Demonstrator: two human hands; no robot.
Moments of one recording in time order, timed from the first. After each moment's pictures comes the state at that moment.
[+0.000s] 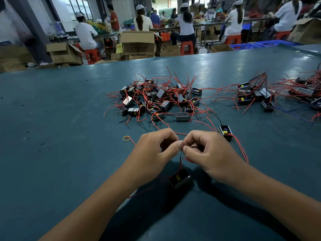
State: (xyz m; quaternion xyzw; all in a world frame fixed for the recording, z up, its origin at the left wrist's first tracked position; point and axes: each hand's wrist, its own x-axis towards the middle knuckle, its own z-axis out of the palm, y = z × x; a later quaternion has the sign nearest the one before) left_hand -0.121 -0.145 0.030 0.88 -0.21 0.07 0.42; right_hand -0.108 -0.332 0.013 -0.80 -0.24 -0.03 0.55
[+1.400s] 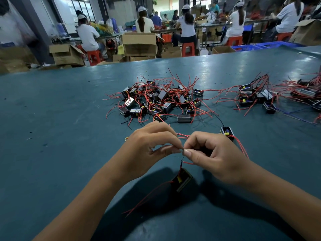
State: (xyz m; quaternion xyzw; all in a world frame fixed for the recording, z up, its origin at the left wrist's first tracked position) left_hand -0.112 -0.123 0.045 0.83 -0.41 0.21 0.31; right_hand -0.110 -0.342 0.018 -0.76 -0.35 -0.01 0.54
